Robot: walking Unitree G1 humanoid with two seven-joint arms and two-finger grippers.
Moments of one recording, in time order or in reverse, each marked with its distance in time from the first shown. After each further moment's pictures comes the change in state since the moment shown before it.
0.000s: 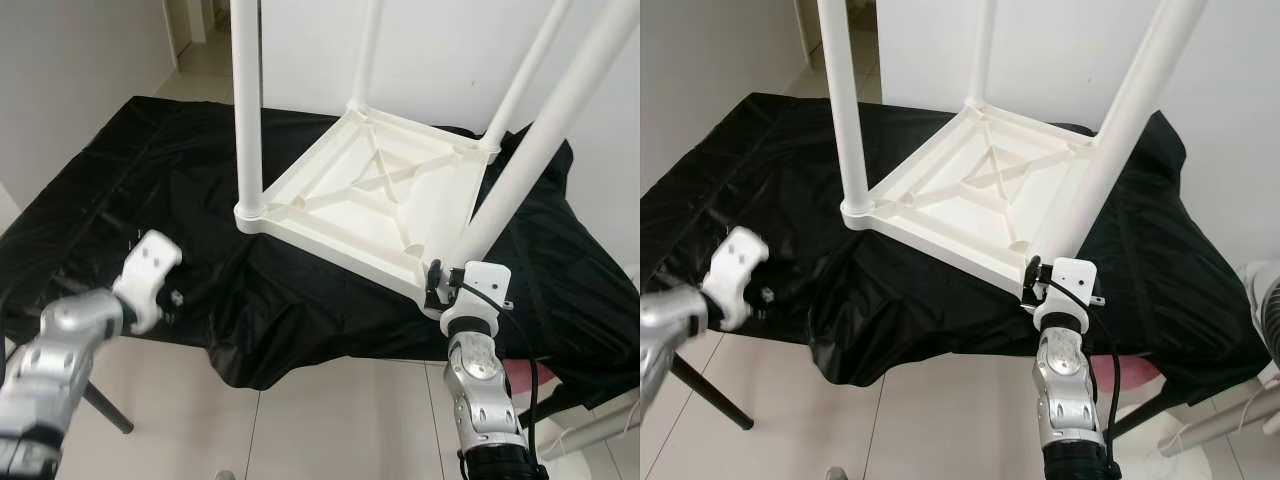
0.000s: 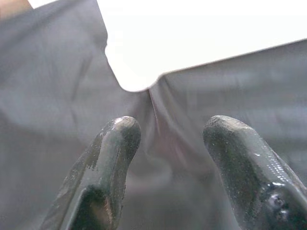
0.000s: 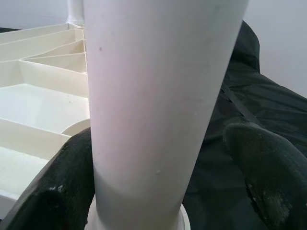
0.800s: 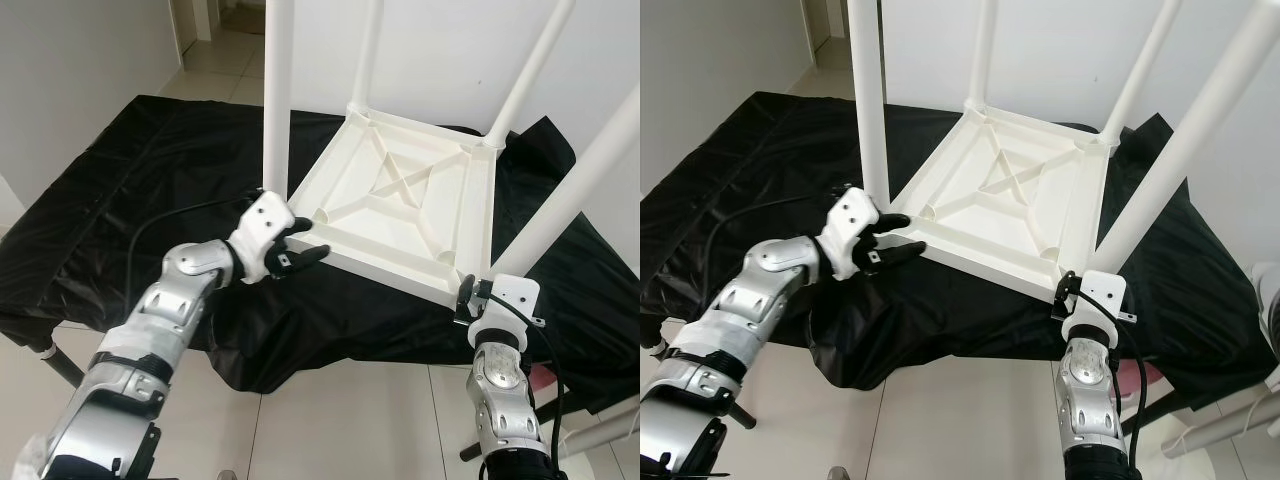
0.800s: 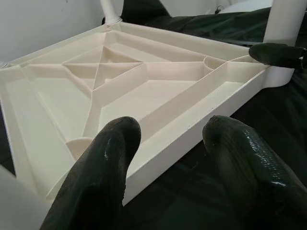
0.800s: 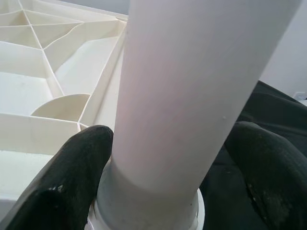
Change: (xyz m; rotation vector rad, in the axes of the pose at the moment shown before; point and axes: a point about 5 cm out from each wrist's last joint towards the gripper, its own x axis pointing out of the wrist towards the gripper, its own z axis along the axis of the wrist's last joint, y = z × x) left arm 0.096 -0.071 0.065 0.089 -0.254 -0.338; right arm 0.003 -0.037 -0.016 -0.077 0.048 -0.145
